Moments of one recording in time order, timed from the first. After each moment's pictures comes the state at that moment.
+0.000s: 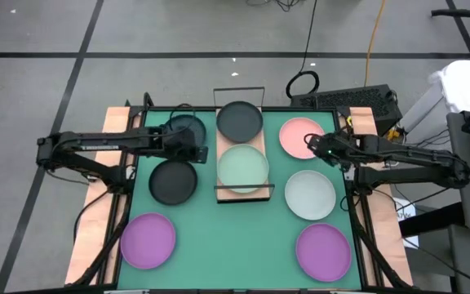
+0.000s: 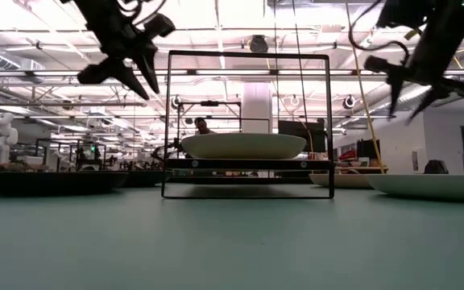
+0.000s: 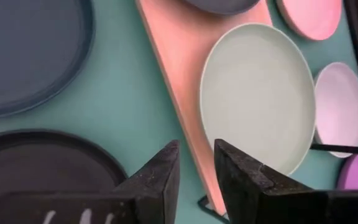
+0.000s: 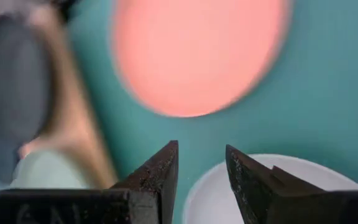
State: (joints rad) left arm 0.16 1.23 1.00 -0.72 -0.12 -1.11; right arm -0.26 0.80 0.67 -1.01 0.26 1.75
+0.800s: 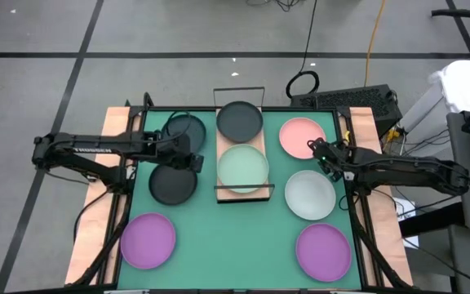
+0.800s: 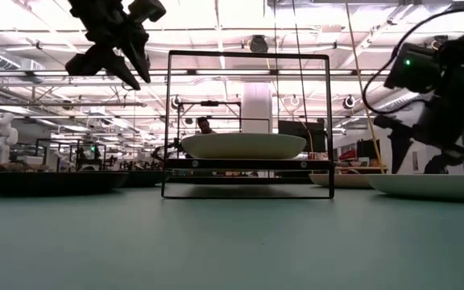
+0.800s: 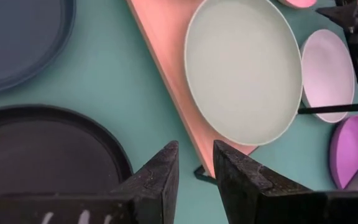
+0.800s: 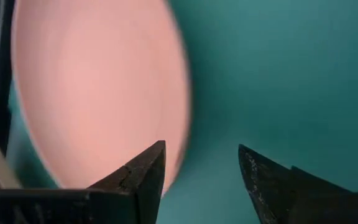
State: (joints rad) left arm 0.07 1.19 1.00 -0.77 -0.11 -1.12; right arm -0.40 0.80 0.24 -0.55 0.31 2.01
